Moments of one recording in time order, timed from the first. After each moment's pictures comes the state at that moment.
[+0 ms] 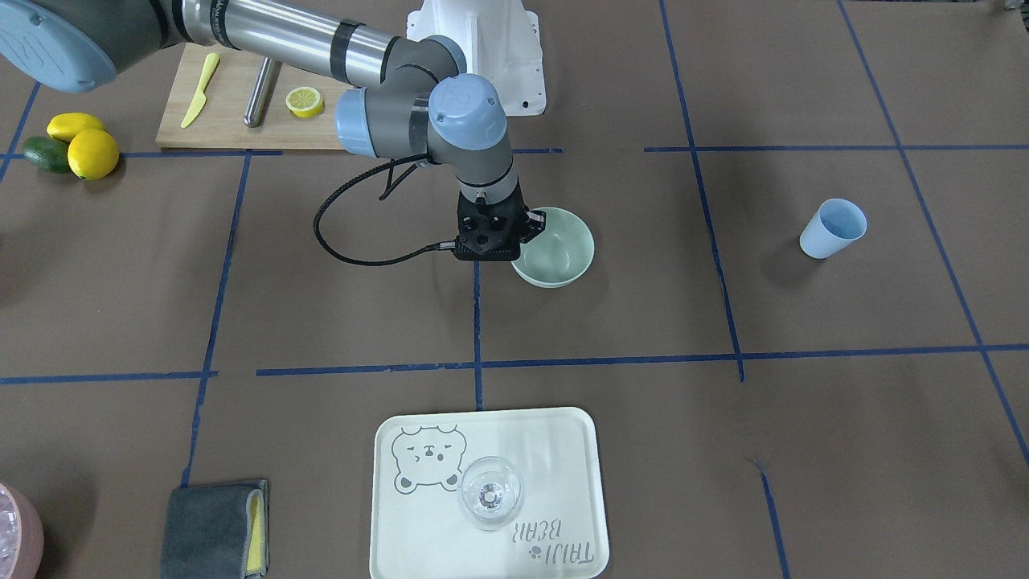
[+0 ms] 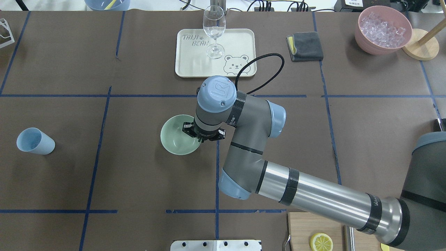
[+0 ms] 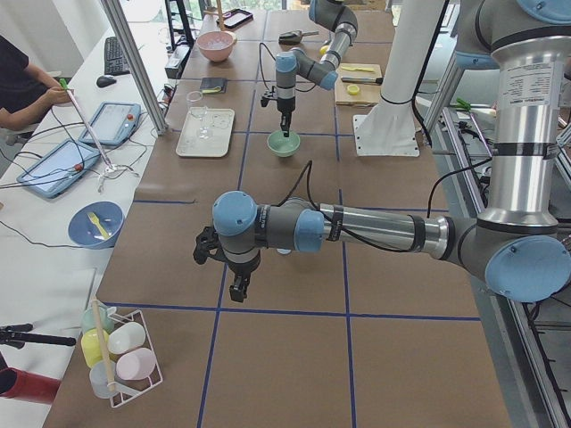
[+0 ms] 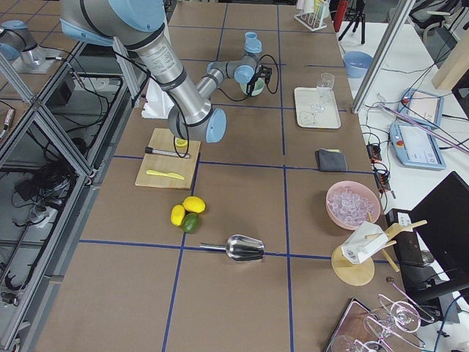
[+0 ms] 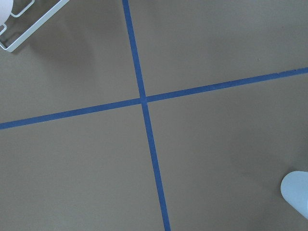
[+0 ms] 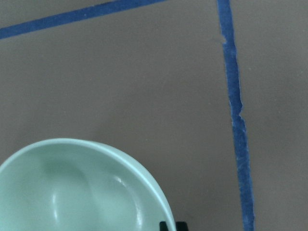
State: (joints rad) left arm -1.56 -1.55 -1.71 -1.53 -2.39 0.13; right arm 0.47 -0.69 1.35 -1.32 1.95 1.43
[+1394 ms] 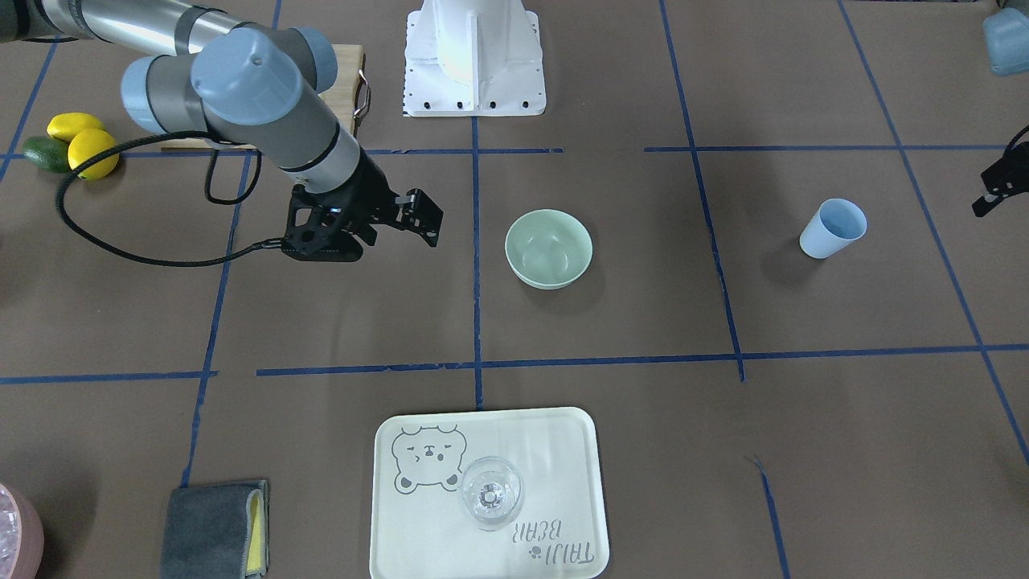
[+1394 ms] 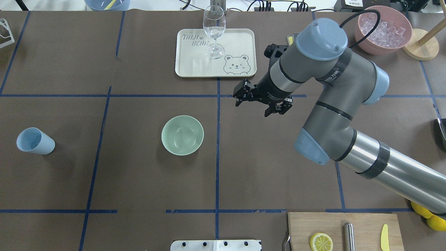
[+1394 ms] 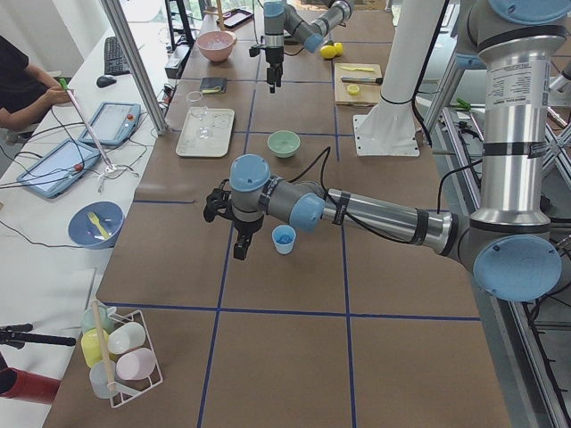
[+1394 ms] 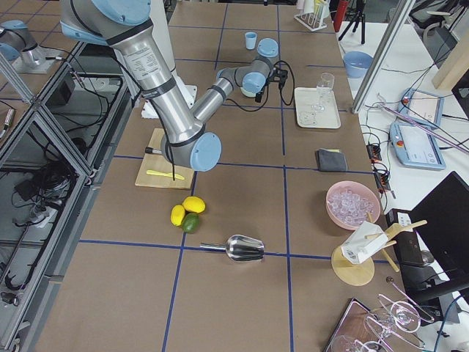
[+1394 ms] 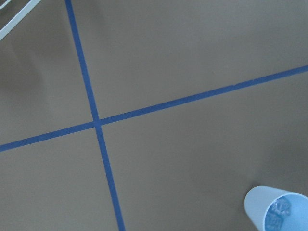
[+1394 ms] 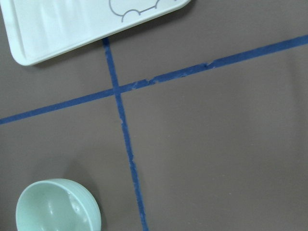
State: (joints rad) left arm -1.34 -1.48 -1.85 -1.87 -2.32 -0.30; right arm 0.72 -1.01 1.74 -1.33 2.19 1.42
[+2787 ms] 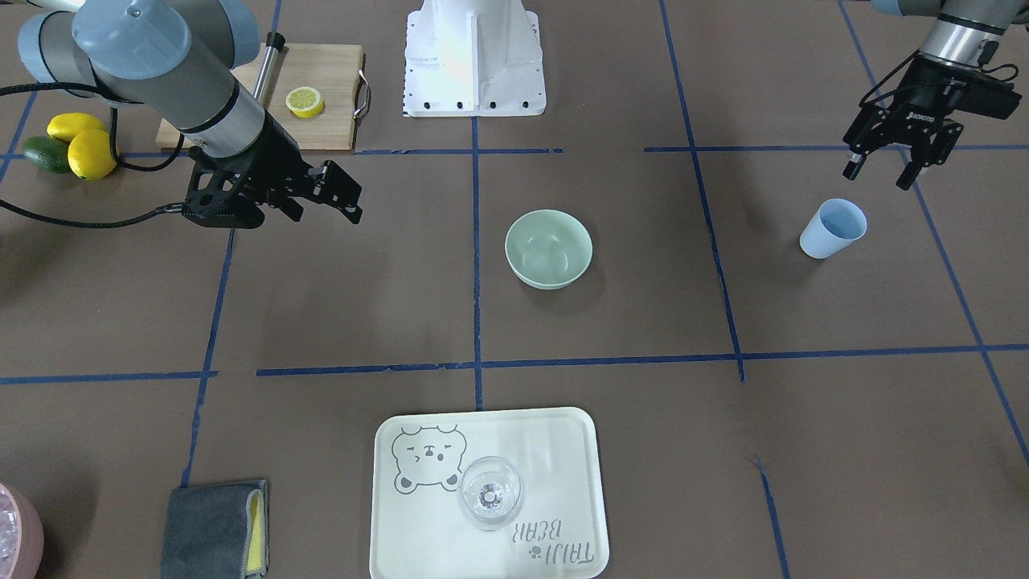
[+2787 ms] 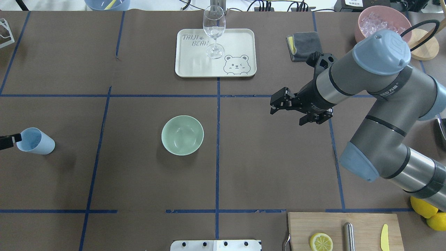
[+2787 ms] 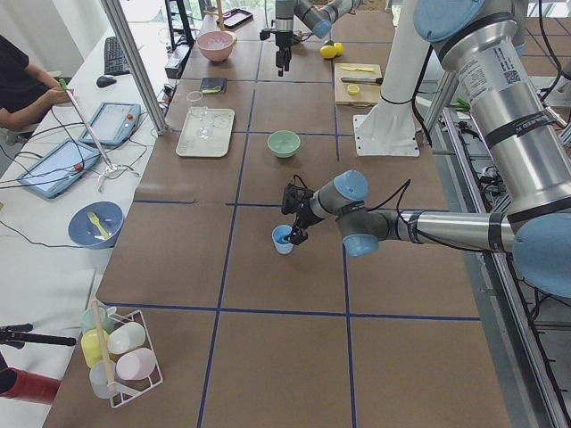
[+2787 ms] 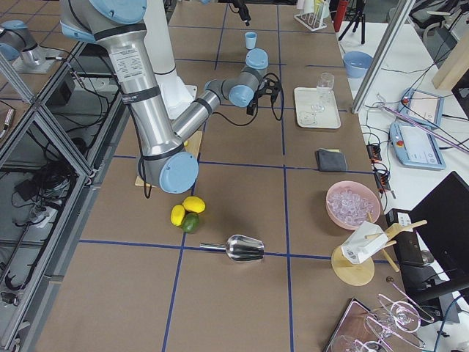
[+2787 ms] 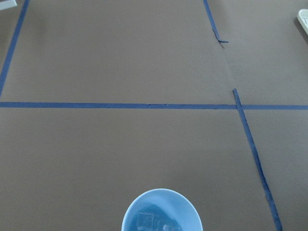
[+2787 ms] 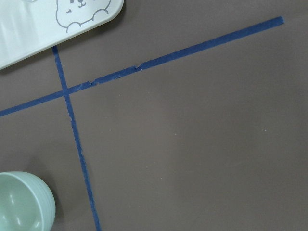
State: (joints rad) left arm -0.68 -1.08 -1.94 -2.75 -1.55 -1.13; right arm 0.75 -1.20 1.91 -1.32 2.19 1.42
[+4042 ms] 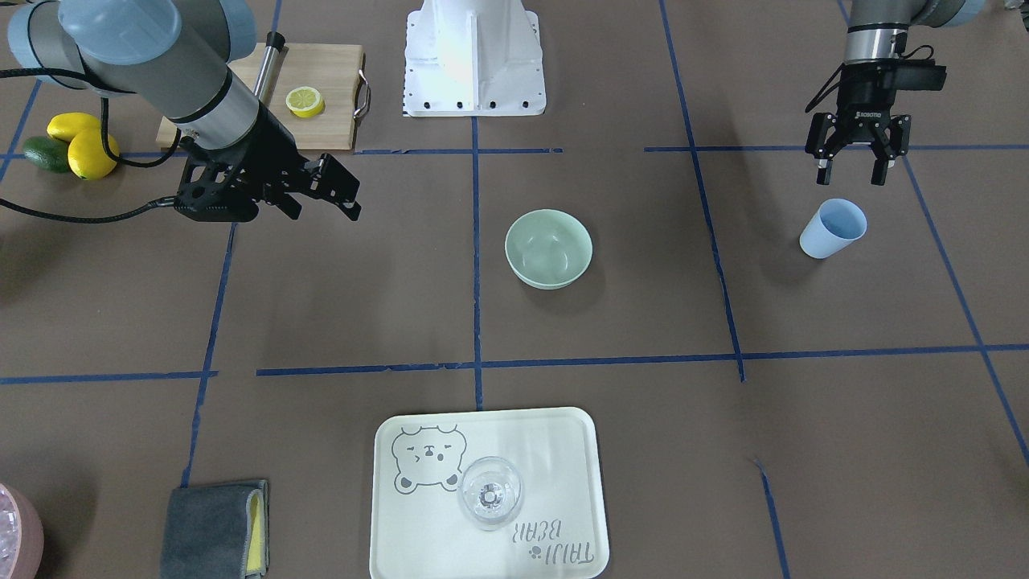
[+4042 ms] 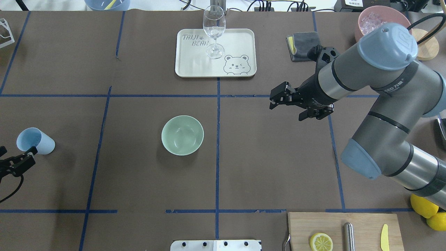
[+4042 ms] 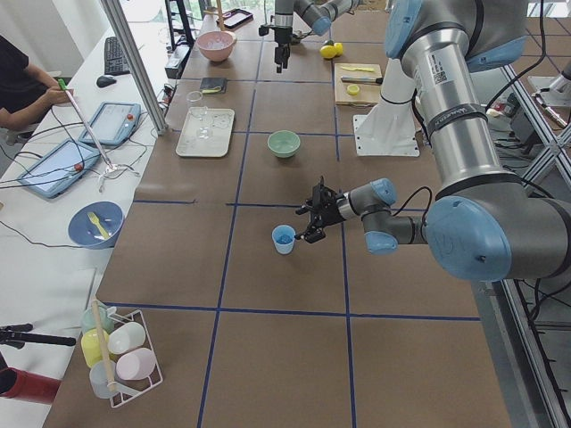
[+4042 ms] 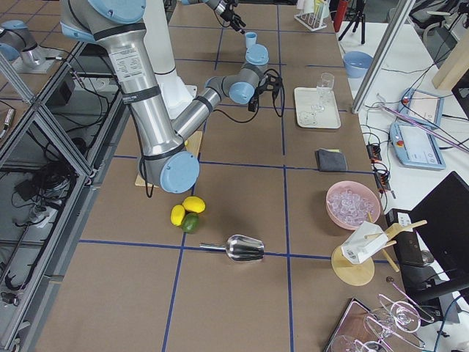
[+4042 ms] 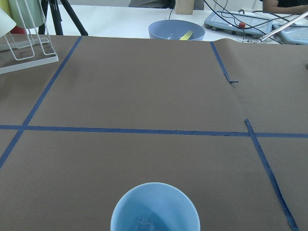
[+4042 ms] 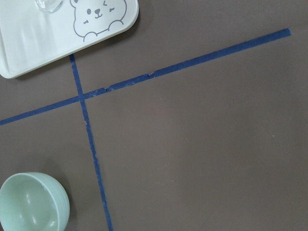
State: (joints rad) left arm -0.16 -1.02 -1.93 -2.71 -0.78 -1.38; right arm 0.76 -1.19 1.93 -1.32 2.18 1.42
